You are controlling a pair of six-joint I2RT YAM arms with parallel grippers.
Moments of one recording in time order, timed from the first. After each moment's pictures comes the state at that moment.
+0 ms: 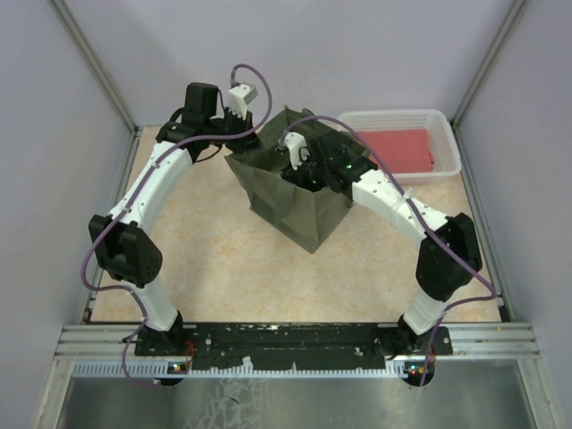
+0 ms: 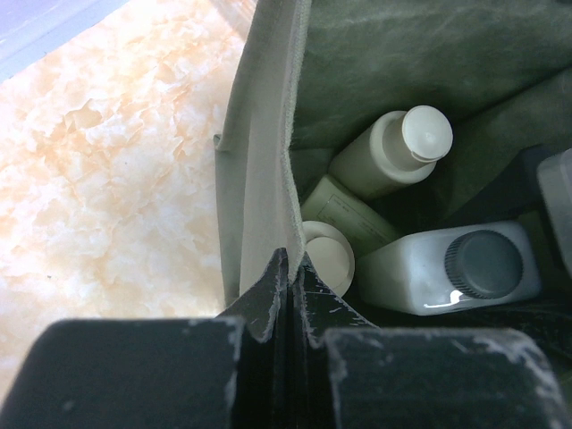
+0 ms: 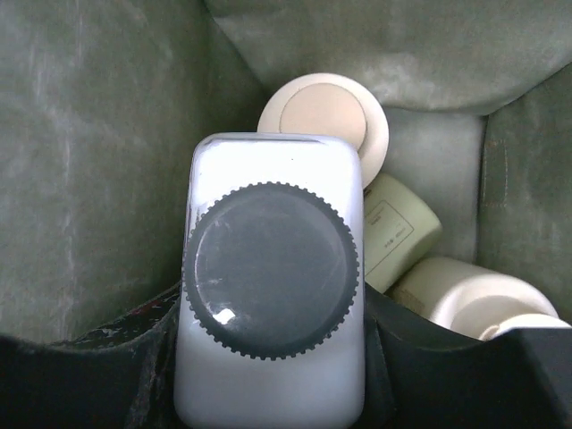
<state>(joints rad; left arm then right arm) -0.33 1.78 1.80 -0.59 0.49 0.08 0.61 1.68 1.45 -0.49 -0.30 -0.19</state>
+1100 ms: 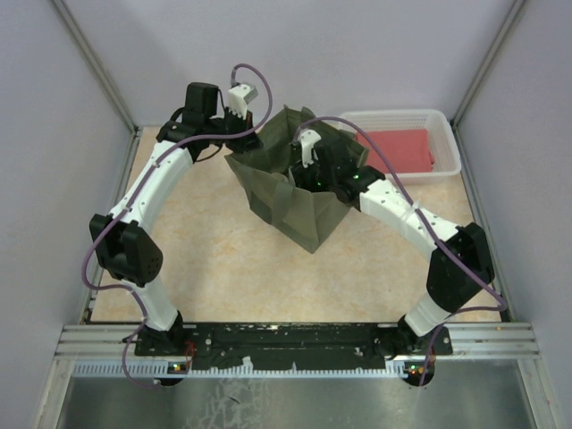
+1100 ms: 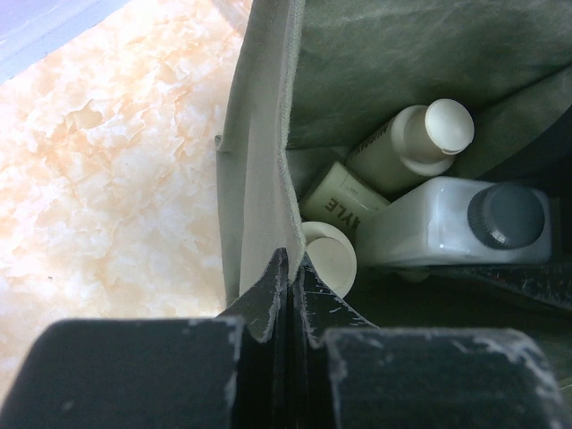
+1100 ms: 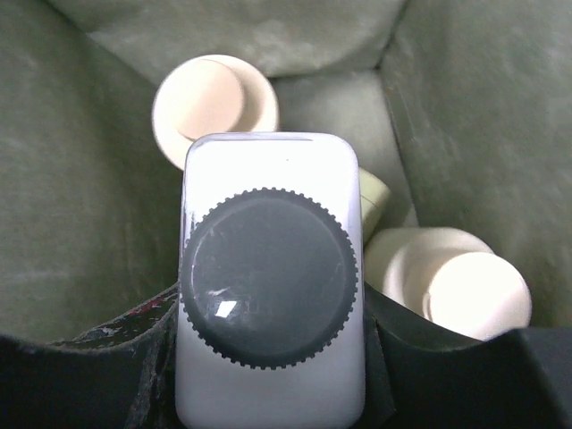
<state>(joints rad) -0.33 1.79 1.80 -0.59 0.49 0.08 0.62 1.59 1.32 -0.38 -0.06 -0.06</state>
